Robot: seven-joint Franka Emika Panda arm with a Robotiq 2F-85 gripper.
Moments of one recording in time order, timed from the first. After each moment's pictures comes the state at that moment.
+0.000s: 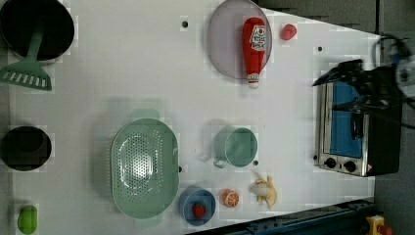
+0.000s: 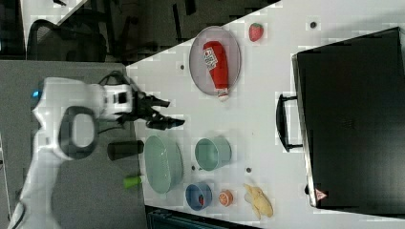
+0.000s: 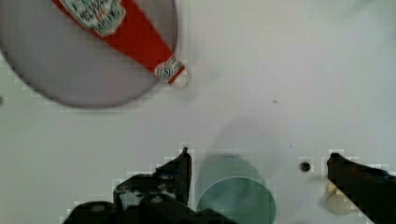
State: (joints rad) arm -0.11 0.18 0.14 -1.86 0.04 0.31 -0.03
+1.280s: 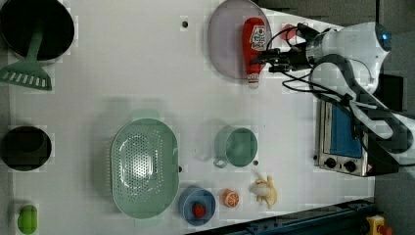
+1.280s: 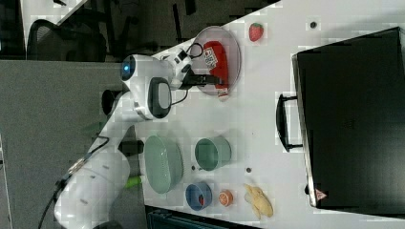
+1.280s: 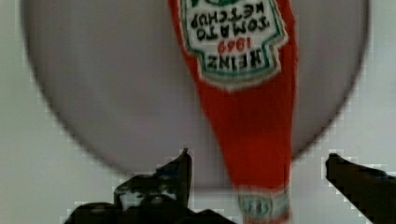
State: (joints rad) arm -0.08 0.70 0.14 -1.69 0.03 0.76 -0.63
